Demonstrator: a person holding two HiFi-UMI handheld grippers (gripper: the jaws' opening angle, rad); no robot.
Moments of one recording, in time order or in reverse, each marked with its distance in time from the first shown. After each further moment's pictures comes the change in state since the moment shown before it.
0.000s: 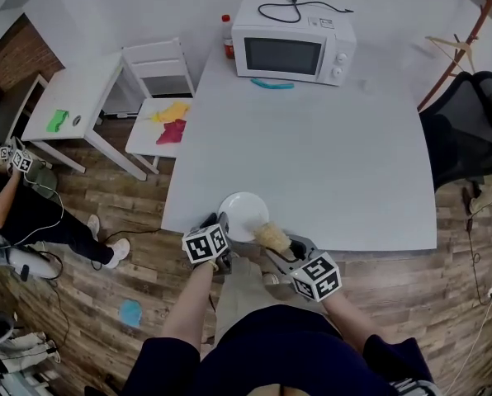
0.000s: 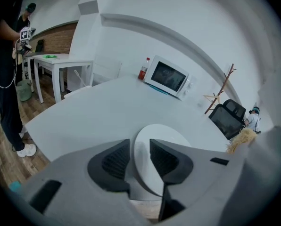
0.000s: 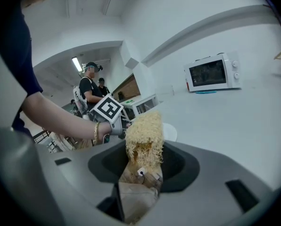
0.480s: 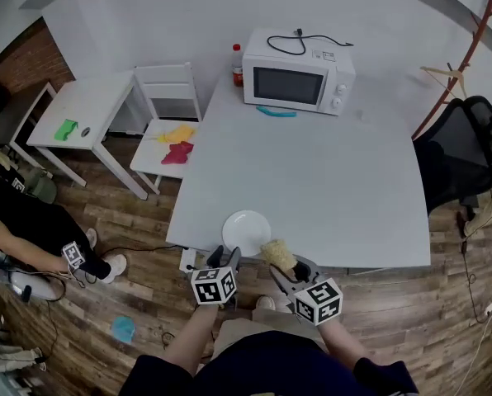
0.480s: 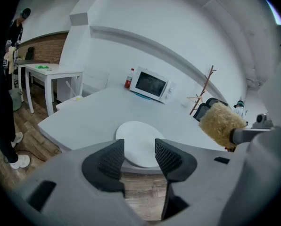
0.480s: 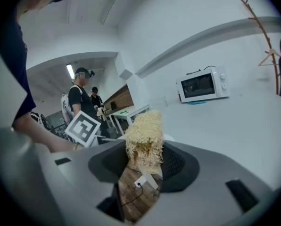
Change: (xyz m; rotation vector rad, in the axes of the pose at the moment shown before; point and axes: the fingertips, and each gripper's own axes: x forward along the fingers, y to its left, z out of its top) left arm -0.060 -0.042 -0.025 0.108 -0.091 -0.123; right arm -0.027 0.018 0.025 0.049 -0.141 -0.109
